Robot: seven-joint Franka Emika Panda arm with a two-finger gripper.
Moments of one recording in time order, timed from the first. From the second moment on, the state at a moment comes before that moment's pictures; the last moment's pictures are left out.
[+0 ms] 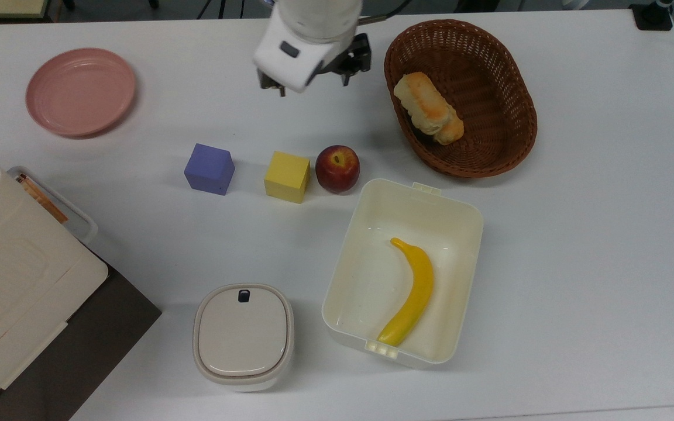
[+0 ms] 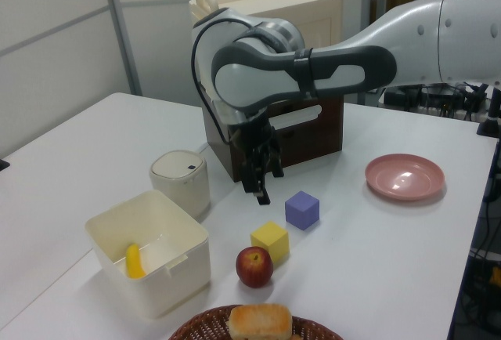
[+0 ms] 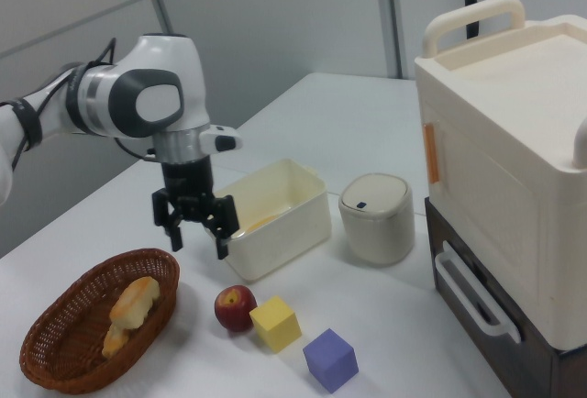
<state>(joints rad) 0.28 0.29 -0.16 -1.44 -0.01 1.47 -0.13</state>
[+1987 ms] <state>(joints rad) 0.50 0.45 -0.09 -1.45 0.05 1.40 -0.03</state>
